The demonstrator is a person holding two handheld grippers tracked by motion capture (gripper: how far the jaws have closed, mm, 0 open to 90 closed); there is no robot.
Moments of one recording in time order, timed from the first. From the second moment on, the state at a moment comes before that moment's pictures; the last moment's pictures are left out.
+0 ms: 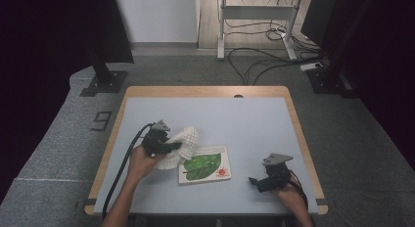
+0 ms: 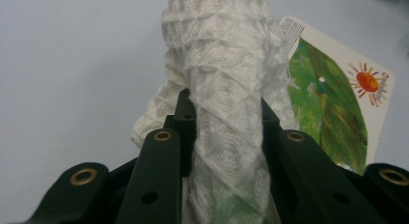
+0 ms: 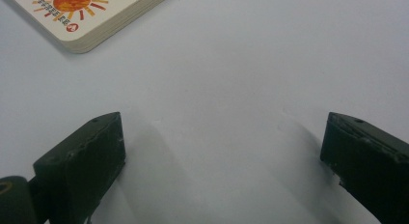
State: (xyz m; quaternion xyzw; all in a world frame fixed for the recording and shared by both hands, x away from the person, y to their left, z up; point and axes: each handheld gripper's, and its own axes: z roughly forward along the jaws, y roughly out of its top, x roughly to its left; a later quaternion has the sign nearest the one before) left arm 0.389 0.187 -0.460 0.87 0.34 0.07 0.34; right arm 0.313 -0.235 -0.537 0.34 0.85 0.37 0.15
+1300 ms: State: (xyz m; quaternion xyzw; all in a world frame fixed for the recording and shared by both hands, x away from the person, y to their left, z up) left arm 0.395 0.125 -0.493 0.89 0.31 0.07 0.32; right arm 0.313 -0.235 -0.537 0.34 0.85 0.37 0.15
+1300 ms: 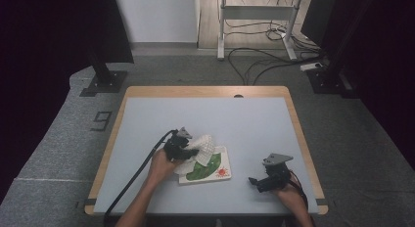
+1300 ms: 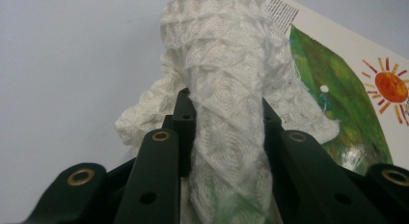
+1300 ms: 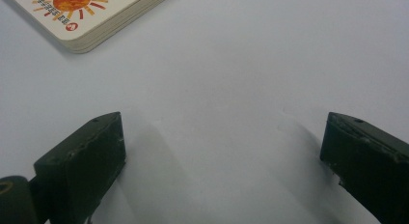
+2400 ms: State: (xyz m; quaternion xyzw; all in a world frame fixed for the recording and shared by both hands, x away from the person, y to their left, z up) left arm 0.411 0.038 -0.494 0.91 0.27 0.06 0.31; right arm 0.313 -0.235 -0.537 0.34 0.85 0.37 0.15
